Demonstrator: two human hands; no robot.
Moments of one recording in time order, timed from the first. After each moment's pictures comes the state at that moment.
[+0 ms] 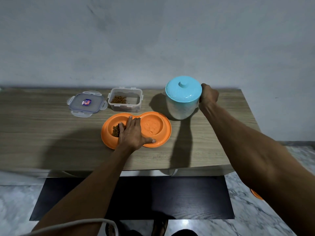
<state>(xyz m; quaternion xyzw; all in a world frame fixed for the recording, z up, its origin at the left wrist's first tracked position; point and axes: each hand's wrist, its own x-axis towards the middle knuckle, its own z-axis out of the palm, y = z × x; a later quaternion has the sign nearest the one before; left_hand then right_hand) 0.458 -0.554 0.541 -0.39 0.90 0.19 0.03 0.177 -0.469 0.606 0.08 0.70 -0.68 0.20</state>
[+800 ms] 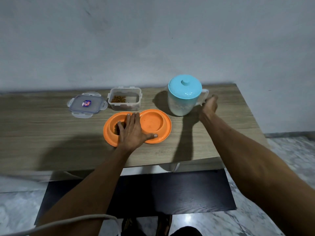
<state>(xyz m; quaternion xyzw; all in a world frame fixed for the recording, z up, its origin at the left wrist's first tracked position) 0.466 -0.548 0.546 -0.39 0.90 0.18 -0.01 0.201 -0.433 0.569 0.19 0.65 -0.71 0.18</state>
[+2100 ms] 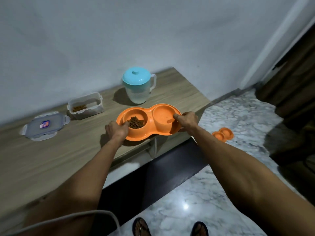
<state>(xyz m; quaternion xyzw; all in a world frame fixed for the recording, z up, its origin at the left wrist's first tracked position) 0.471 -0.506 0.568 -0.50 0.76 0.42 -0.04 0.347 -0.274 0.577 0.11 0.87 -0.45 0.18</state>
